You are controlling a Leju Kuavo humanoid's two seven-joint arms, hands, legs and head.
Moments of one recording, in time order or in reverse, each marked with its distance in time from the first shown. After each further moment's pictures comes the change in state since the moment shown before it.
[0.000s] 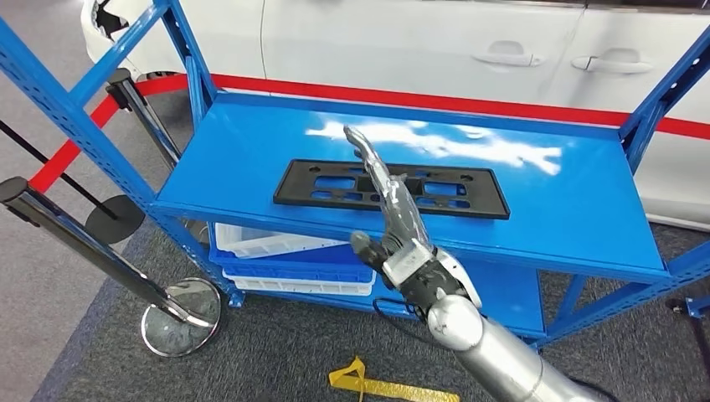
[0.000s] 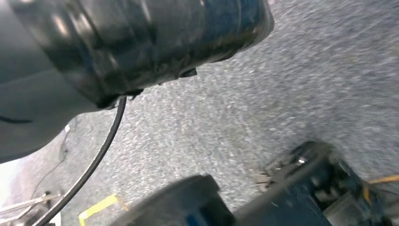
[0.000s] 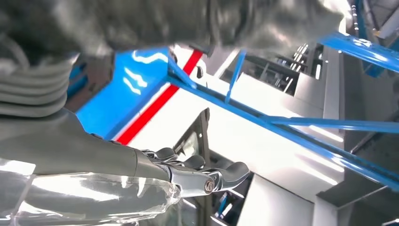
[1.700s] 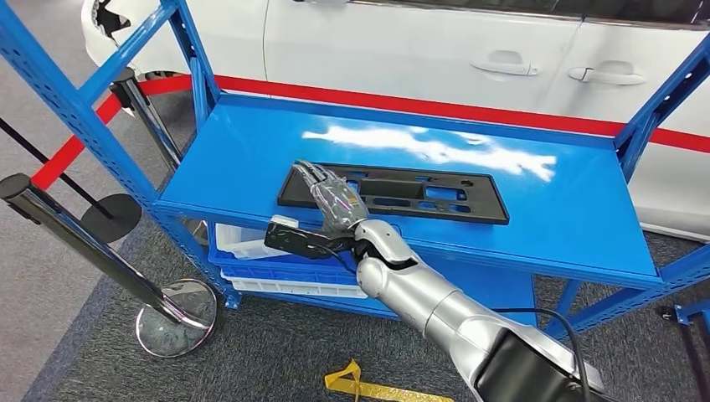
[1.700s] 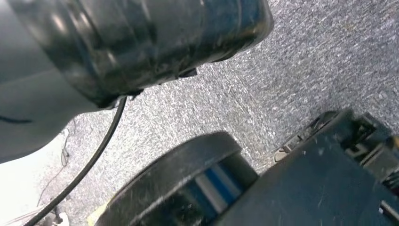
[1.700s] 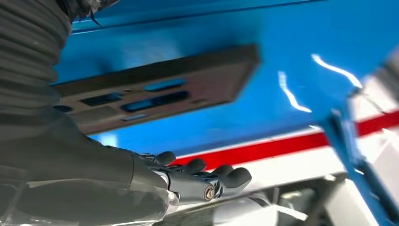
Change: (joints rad) left arm 0.046 -0.031 -0.032 0.000 -0.023 -0.032 -0.011; right arm -0.339 0.309 0.174 0.973 0.392 -0.013 0.222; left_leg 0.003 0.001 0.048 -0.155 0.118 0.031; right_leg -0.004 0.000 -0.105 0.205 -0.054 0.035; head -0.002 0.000
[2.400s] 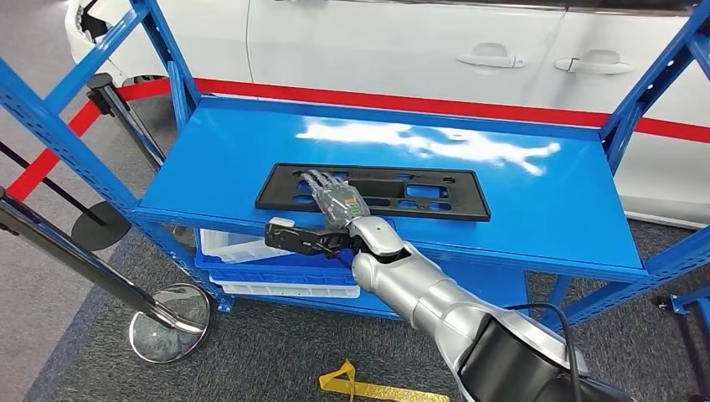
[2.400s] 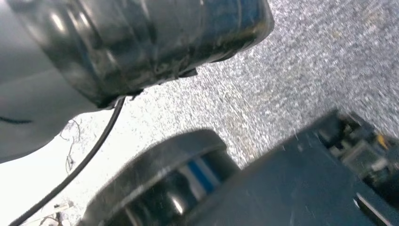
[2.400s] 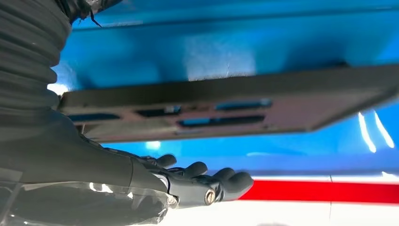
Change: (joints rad) left arm -0.014 -0.019 -0.017 0.000 -0.022 0.050 0.037; right arm -0.066 0.069 0.037 0.210 0.085 0.067 0.109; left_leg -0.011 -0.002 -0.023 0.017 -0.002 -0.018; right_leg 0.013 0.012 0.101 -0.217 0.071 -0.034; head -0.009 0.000
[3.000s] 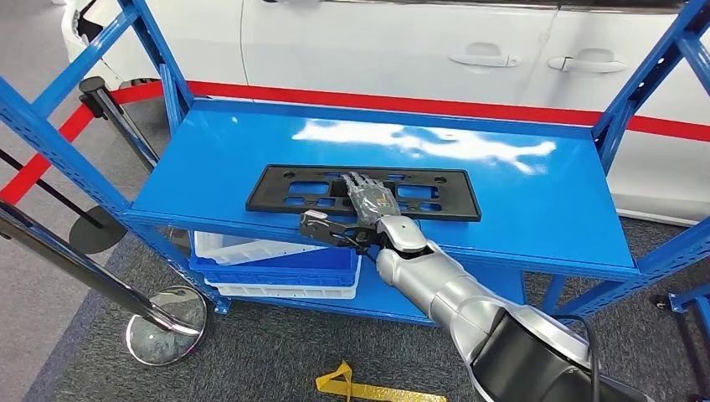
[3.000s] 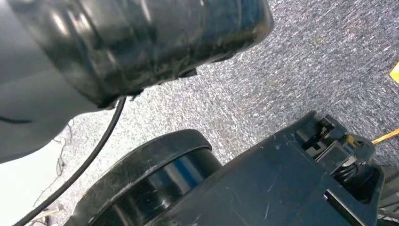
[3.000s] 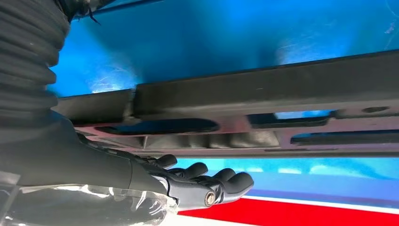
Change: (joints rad) left arm -0.012 -0.009 0.000 0.000 0.012 0.009 -0.031; right arm -0.016 -0.056 0.004 0.080 -0.008 -0.007 0.075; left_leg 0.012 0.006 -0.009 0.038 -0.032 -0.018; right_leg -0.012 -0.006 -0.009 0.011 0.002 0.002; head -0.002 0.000
